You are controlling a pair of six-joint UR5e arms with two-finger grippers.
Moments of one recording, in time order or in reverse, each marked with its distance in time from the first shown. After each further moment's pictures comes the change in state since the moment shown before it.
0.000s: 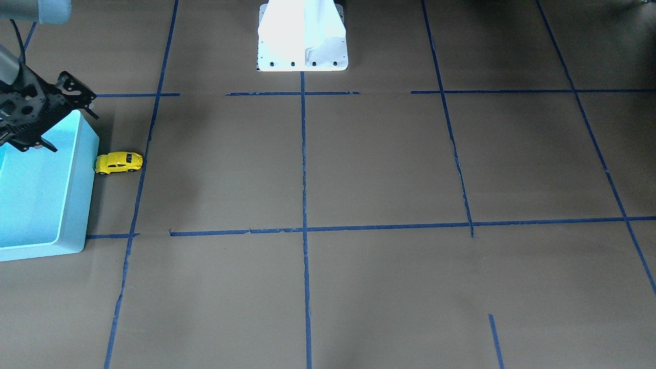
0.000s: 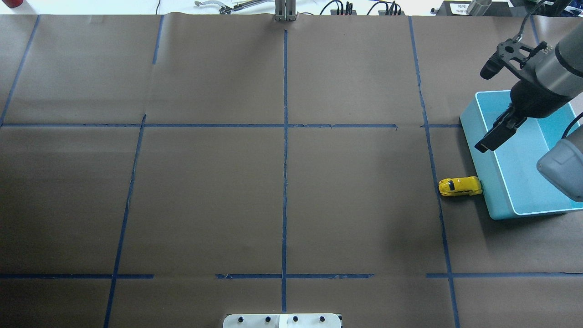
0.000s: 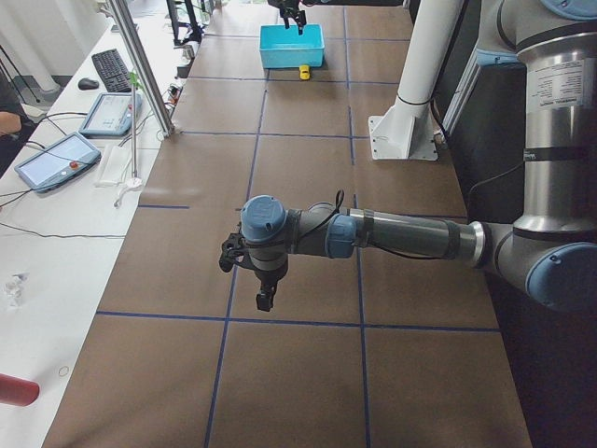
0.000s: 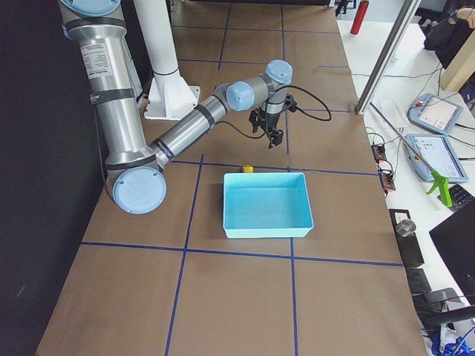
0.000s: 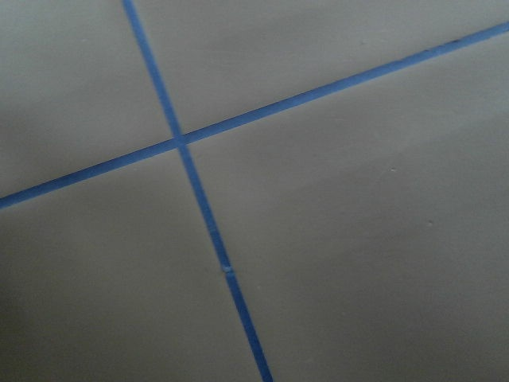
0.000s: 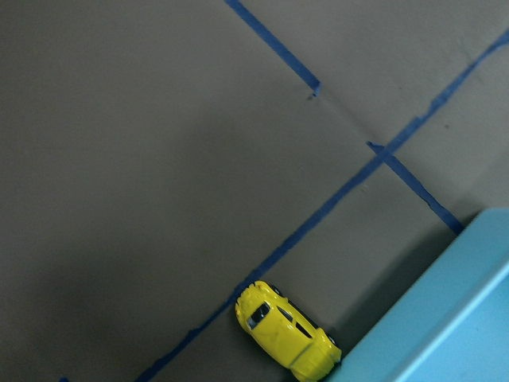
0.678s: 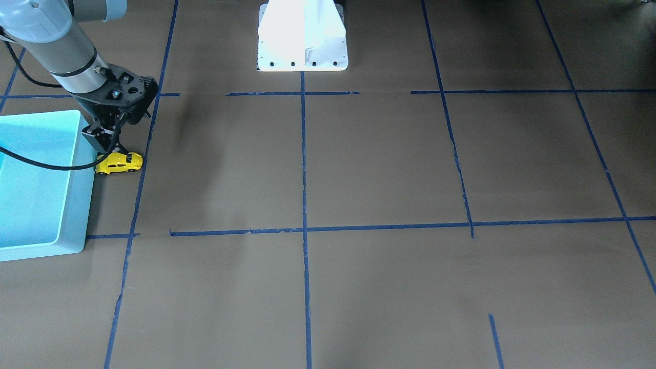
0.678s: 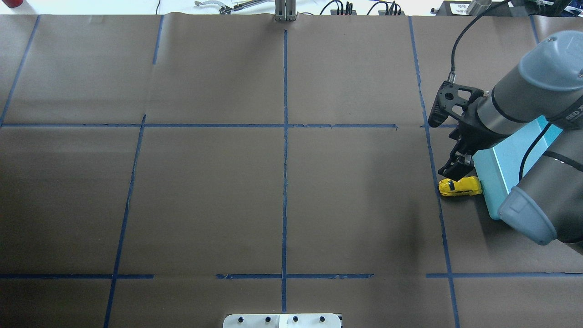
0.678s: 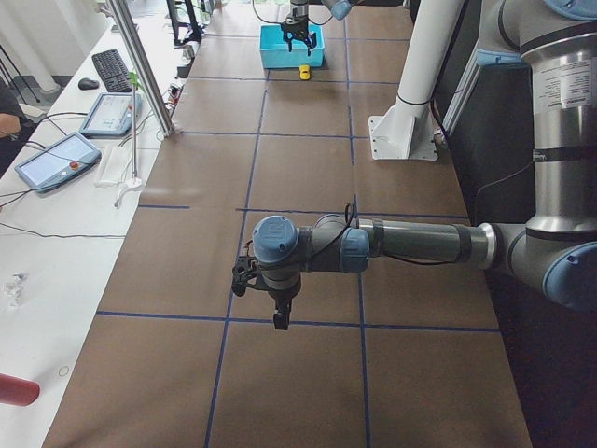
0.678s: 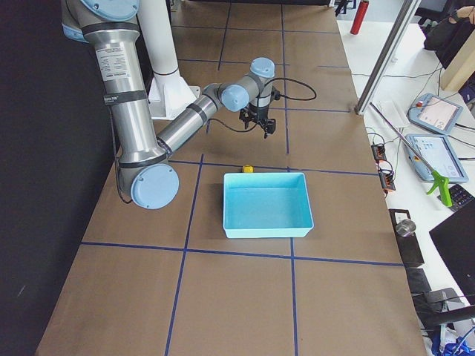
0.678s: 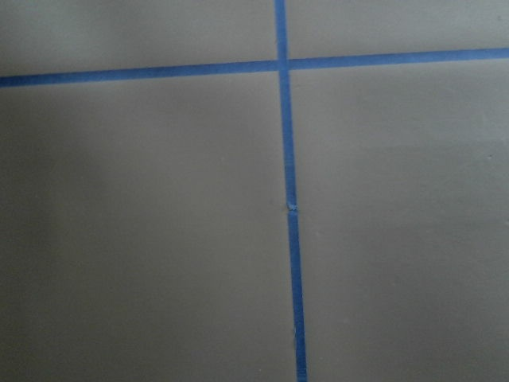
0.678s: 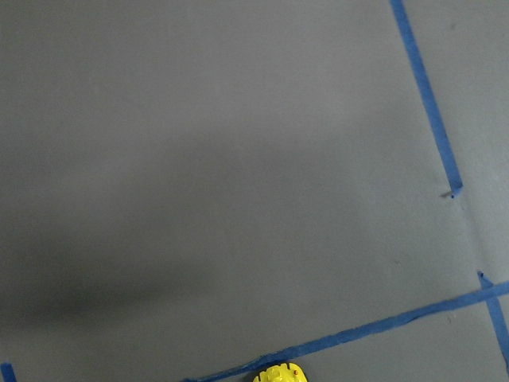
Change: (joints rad) left arm -0.019 0.050 0.033 -0.005 0.019 -0.021; right arm -0.218 -0.007 0.002 0.147 -0.205 -0.240
